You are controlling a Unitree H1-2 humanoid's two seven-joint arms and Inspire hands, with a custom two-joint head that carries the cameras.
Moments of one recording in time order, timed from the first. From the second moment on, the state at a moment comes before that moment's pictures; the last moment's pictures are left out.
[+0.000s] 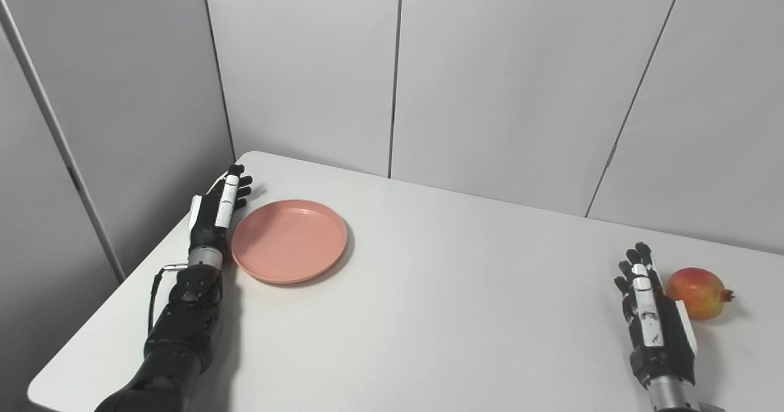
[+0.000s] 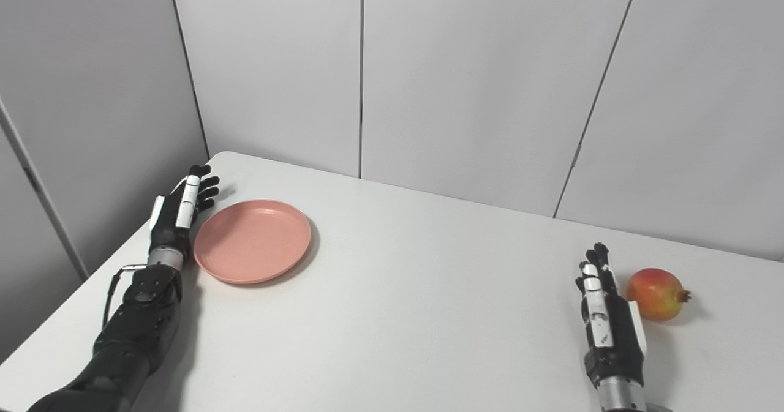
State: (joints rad) left arm -0.56 0.37 0.27 0.96 -0.18 -0.36 0.05; right arm -0.35 -0.07 -0.07 0.40 0.14 -0.17 0.13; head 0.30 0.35
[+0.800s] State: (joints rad) left arm -0.57 0.33 0.27 0.93 -0.23 -0.33 -0.05; right arm -0.34 -0.06 -0.07 0.38 0.13 -0.17 0.12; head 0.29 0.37
